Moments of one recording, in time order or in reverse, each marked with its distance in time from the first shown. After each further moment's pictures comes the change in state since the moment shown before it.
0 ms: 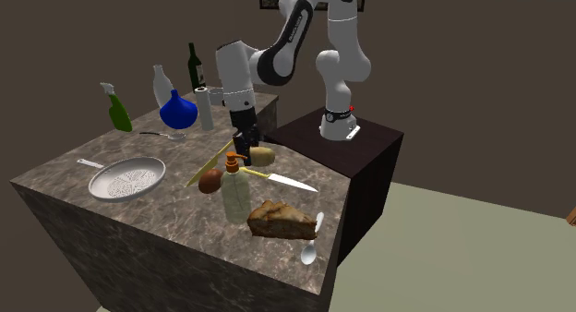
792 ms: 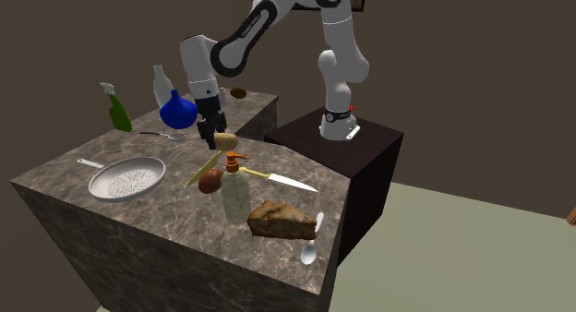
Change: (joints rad) arm -0.174 0.109 -0.107 0.180 -0.005 -0.143 -0.246
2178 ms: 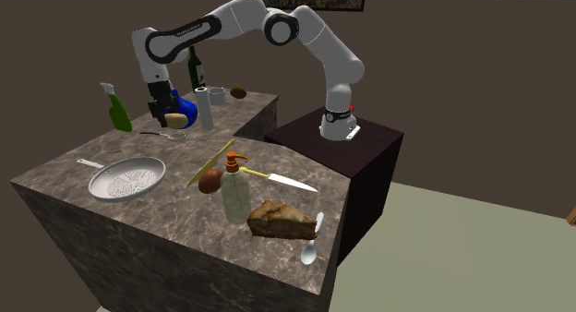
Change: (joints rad) arm -0.319 0.508 -0.091 0.840 -0.010 -0.420 -0.258
